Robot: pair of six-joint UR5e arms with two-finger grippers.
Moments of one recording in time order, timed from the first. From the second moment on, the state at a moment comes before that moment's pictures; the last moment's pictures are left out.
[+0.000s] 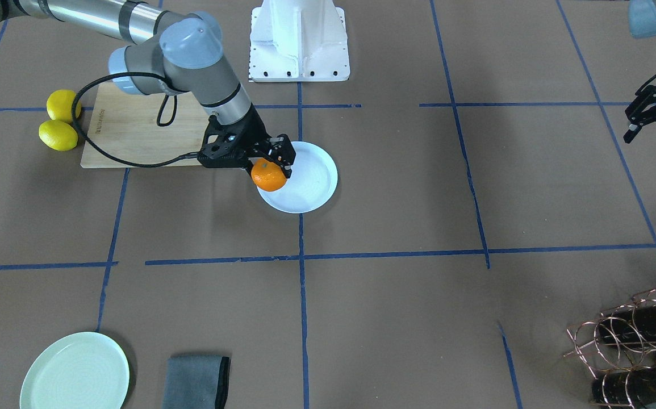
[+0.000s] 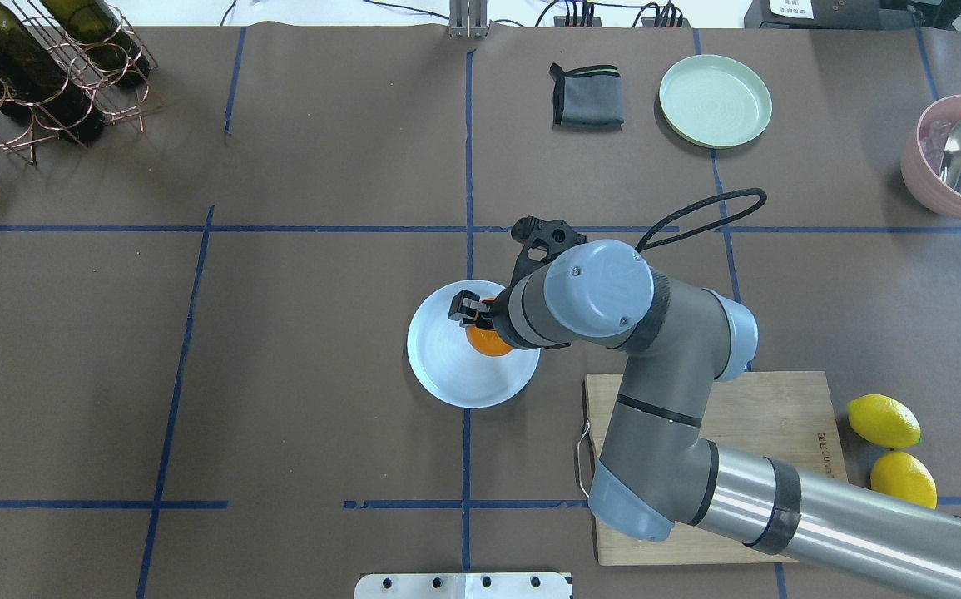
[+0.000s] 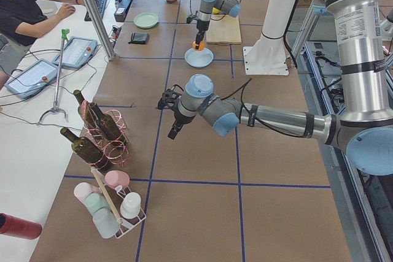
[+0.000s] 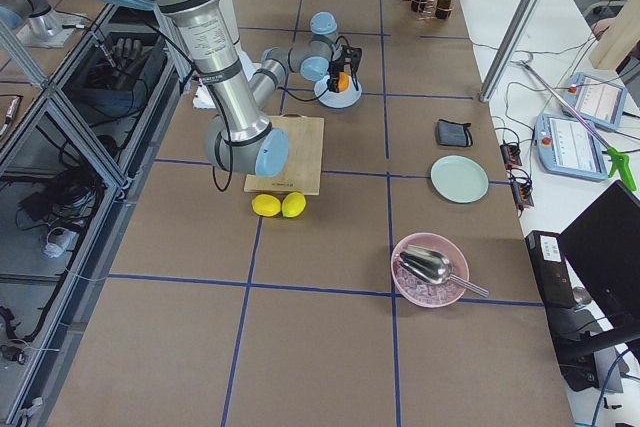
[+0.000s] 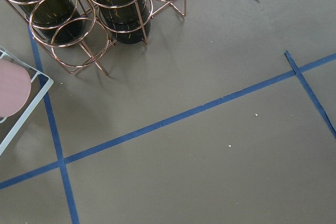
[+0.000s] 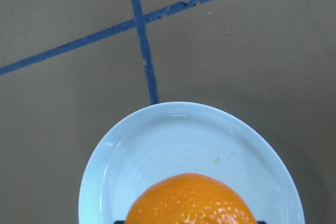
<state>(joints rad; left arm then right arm) -1.26 -1.37 -1.89 -2.20 -2.20 -0.33 0.43 -0.97 1.67 -1.23 1.74 1.57</state>
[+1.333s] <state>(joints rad) -1.27 -1.37 -1.89 -2.20 -2.21 -0.34 0.39 -0.89 1.52 -1.24 1.64 1.57</state>
